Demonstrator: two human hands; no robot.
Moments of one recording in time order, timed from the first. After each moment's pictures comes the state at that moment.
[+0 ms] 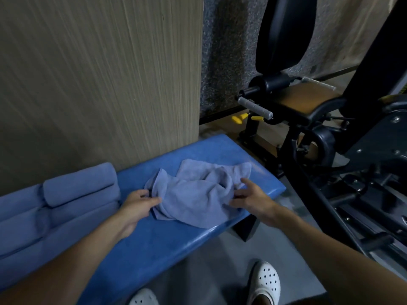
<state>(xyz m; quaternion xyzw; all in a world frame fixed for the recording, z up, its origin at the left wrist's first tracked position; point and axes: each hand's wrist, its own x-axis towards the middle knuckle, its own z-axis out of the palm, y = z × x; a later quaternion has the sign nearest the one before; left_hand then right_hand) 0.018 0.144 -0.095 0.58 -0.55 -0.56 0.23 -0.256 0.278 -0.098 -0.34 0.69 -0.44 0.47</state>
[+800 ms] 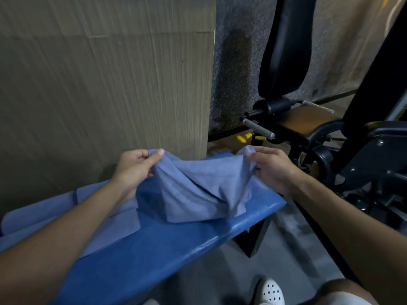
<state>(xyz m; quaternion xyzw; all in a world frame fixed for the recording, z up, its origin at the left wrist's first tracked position) 0.028 0.143 0.047 0.44 -0.60 -0.52 0.42 -0.248 0.281 0.058 -0.34 0.56 -0.62 0.43</state>
